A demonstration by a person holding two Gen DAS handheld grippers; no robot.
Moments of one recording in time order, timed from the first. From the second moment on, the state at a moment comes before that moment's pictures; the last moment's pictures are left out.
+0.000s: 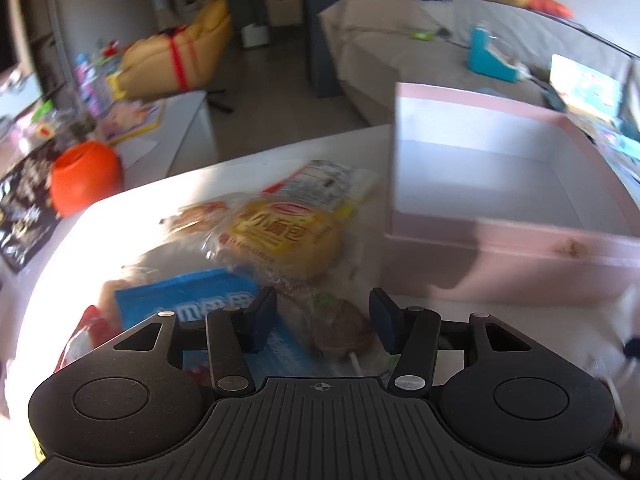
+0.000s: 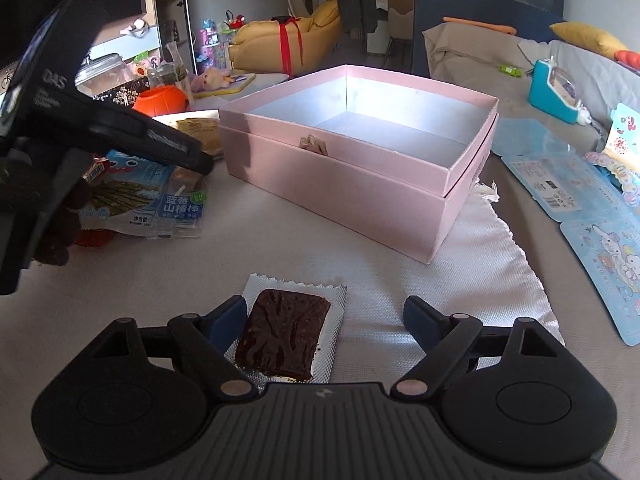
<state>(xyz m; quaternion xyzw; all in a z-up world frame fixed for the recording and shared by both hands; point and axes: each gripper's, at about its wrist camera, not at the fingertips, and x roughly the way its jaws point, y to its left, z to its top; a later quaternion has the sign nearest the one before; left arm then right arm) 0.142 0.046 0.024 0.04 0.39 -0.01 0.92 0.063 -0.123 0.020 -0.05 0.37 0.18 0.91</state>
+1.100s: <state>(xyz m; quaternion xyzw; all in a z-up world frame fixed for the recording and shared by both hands) 0.033 0.025 0.016 0.03 0.40 -0.10 0.91 0.056 -0.114 0.022 -0.07 0.37 0.20 0.90</state>
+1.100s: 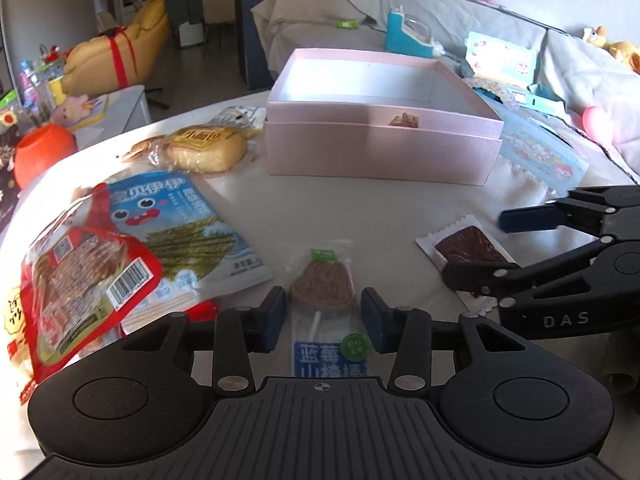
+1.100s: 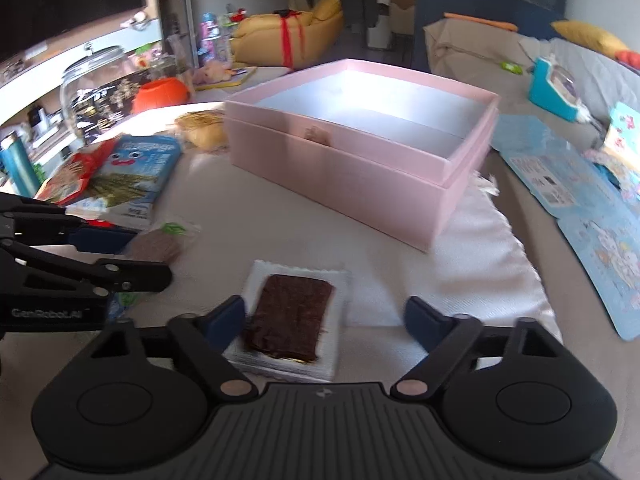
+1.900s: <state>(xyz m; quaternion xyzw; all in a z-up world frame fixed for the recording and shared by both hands) 0.027 0.013 0.012 0.05 0.36 -0.12 0.92 0.037 -0.137 0.040 -0.08 0.37 0.20 0.91</state>
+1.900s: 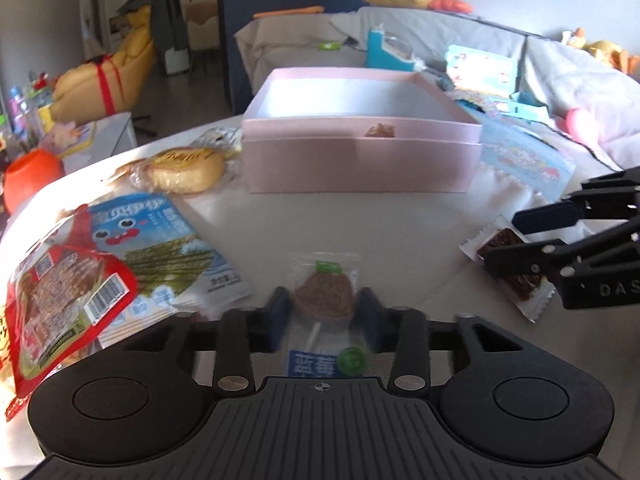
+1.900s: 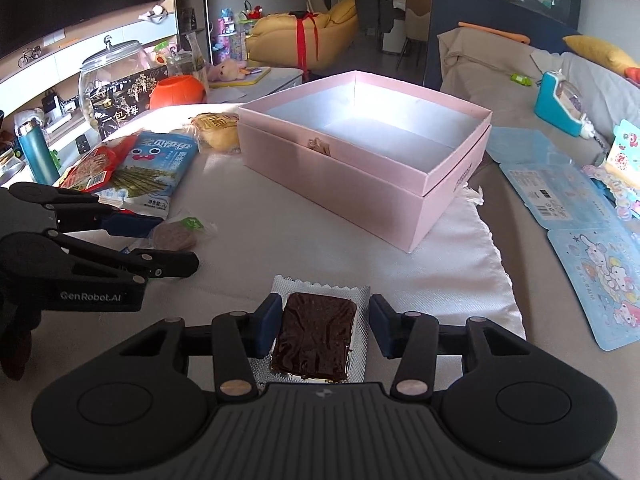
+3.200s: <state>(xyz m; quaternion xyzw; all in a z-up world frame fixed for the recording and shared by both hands) 0.152 0.054 0.046 -0.10 0.37 -0.17 0.91 0.148 -0.170 0.075 -0.04 0.33 0.11 0.94</state>
